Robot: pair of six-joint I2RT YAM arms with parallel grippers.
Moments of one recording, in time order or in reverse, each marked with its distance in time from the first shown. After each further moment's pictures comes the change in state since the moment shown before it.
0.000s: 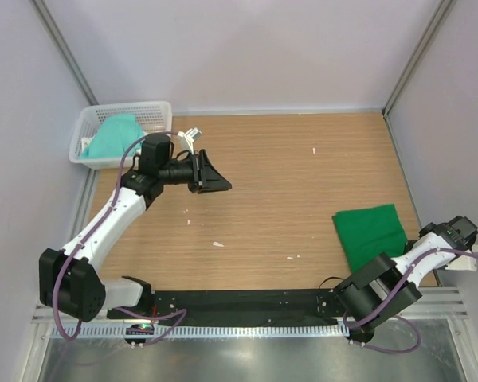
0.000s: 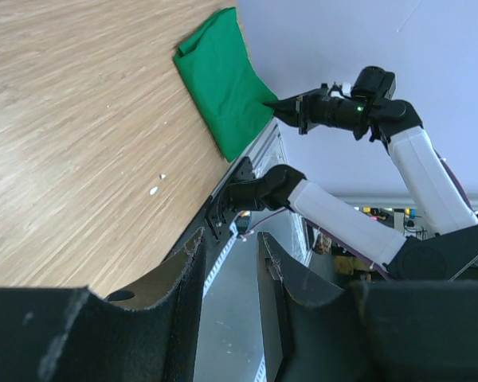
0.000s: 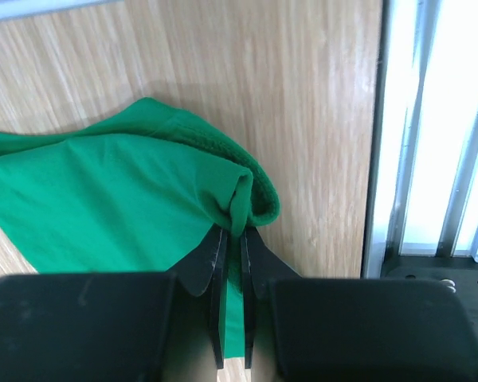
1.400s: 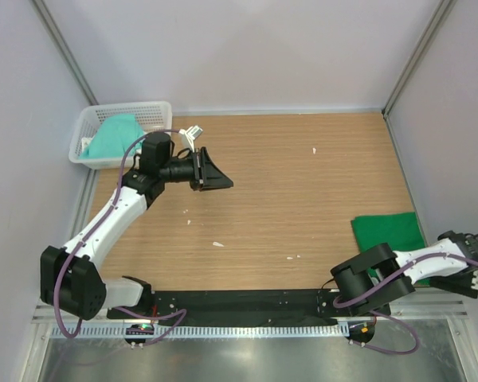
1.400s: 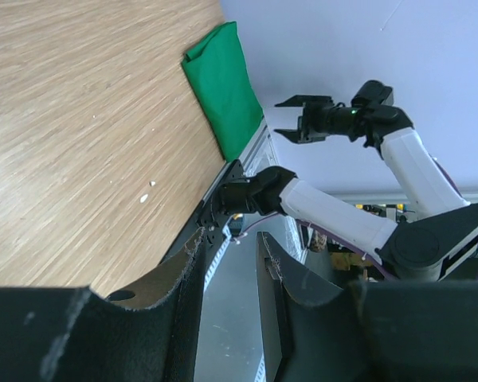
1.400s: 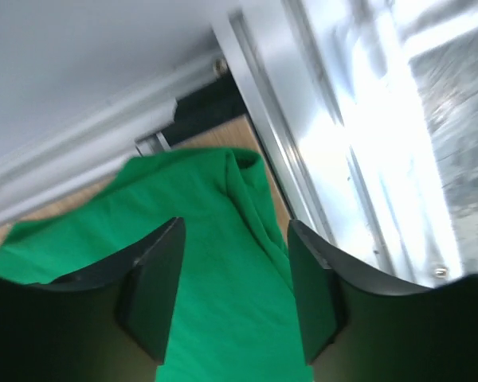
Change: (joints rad) left arm -0.006 0.011 0.000 0.063 0.023 -0.028; right arm -0.237 0.009 -0.012 0.130 0.135 0.059
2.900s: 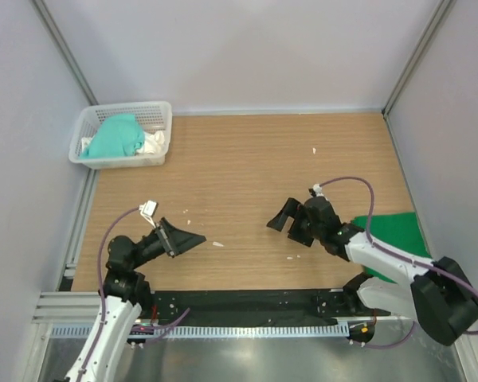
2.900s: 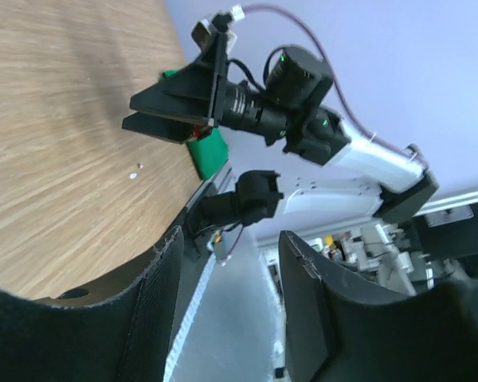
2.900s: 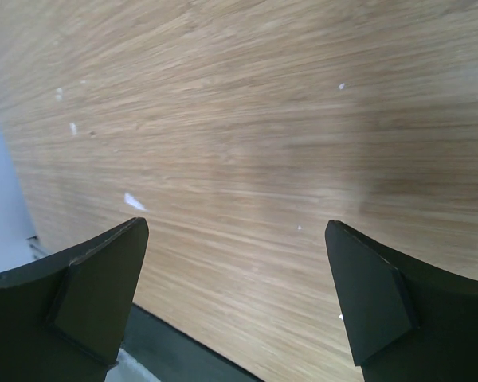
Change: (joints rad) left arm 0.176 -1.025 -0.947 0.427 -0.029 -0.434; right arm 1.850 0.105 -0.190 0.590 -0.269 0.218
